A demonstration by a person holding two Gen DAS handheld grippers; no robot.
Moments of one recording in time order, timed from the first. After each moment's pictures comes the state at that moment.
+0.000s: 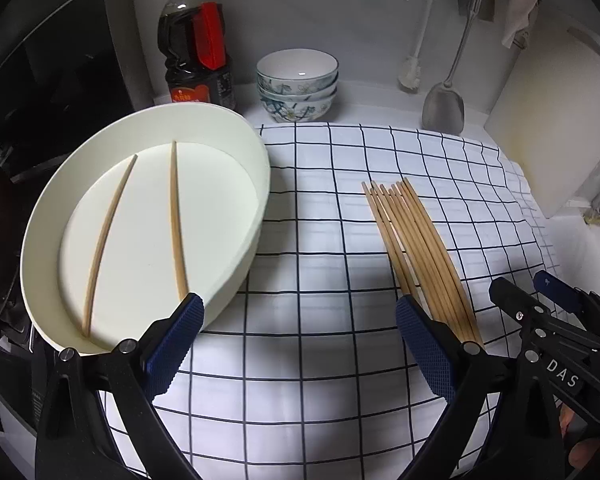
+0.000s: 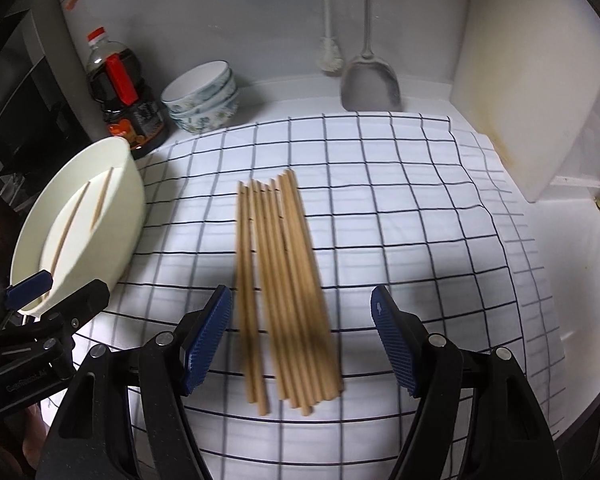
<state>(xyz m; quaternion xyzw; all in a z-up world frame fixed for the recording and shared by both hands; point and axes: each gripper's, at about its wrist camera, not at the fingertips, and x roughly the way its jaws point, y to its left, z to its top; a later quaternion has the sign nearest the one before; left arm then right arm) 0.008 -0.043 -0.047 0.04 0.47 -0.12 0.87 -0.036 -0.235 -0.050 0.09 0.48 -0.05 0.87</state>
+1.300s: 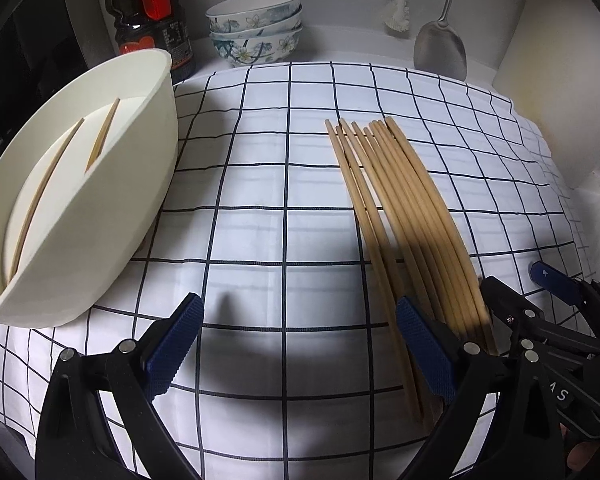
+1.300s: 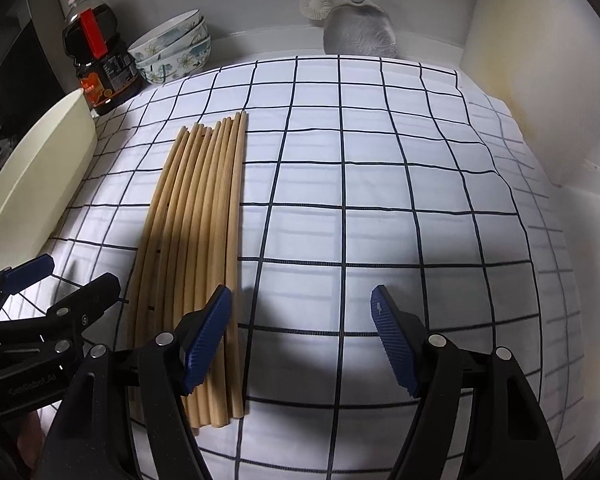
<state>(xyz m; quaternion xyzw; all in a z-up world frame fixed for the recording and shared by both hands) 0.012 -0.106 -0.124 0.05 0.50 -0.10 0.86 -0.021 -0.281 -0.128 0.06 0.51 -0.02 0.86</state>
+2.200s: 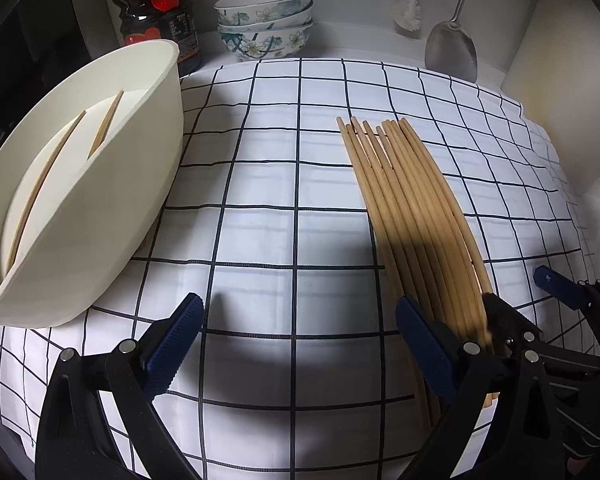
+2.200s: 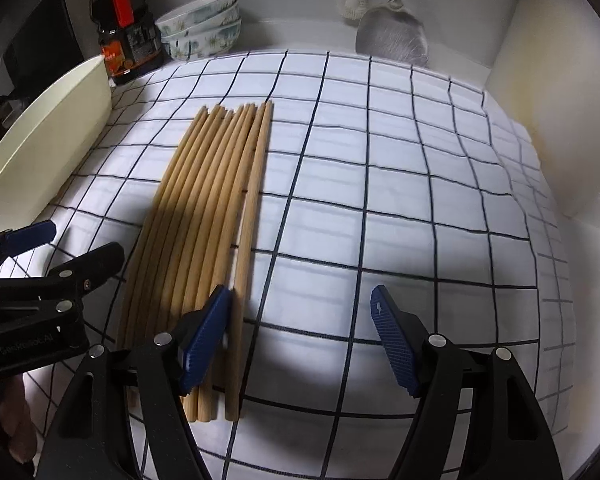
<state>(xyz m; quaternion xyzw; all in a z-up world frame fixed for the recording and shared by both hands) 0.017 -0.103 -0.128 0.04 0.51 -0.09 0.86 -0.018 -0.268 -0.133 0.01 0.51 0.01 0.86</state>
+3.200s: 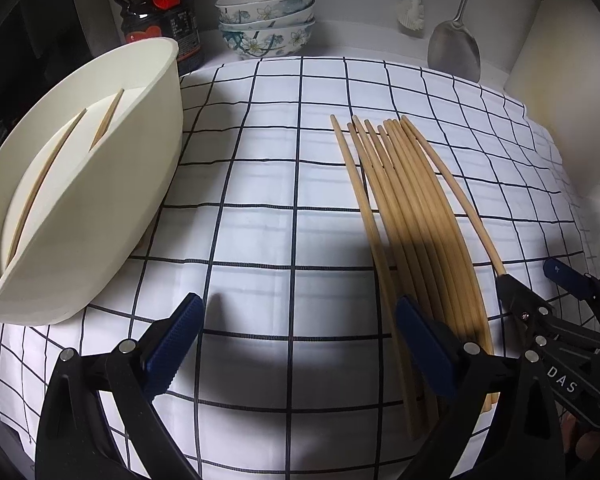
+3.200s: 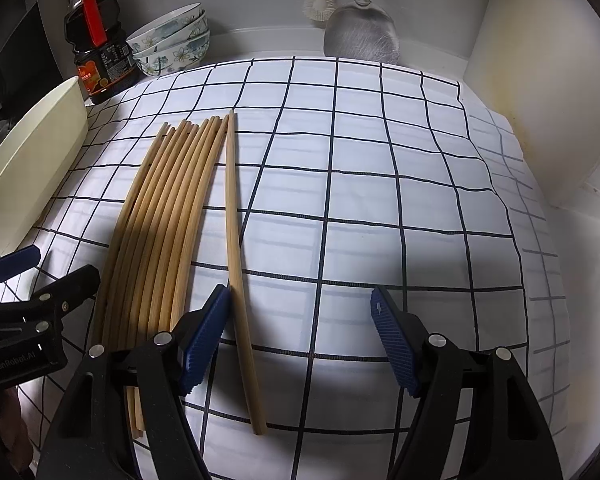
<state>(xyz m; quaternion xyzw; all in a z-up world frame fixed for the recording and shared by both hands) 0.020 -0.106 -0.128 0.04 0.51 -0.09 0.86 -0.013 -0.289 -0.134 0.03 0.50 -0.02 0.86</state>
